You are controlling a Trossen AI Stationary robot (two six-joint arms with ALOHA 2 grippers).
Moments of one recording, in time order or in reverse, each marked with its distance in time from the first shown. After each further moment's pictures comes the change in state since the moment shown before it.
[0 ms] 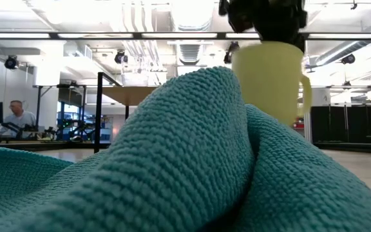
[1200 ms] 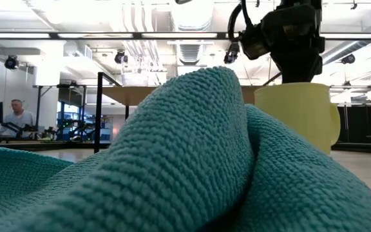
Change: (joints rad) left arm 0.001 0.000 0.000 0.011 0.000 -0.008; right arm 0.002 0.001 -0.143 0.040 -0.027 0.052
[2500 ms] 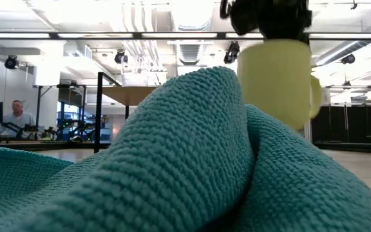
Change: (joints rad) left arm -0.001 0.000 0.000 -0.003 0.000 -0.018; right arm 0.000 0.001 0.146 -0.059 -0.017 -0.043
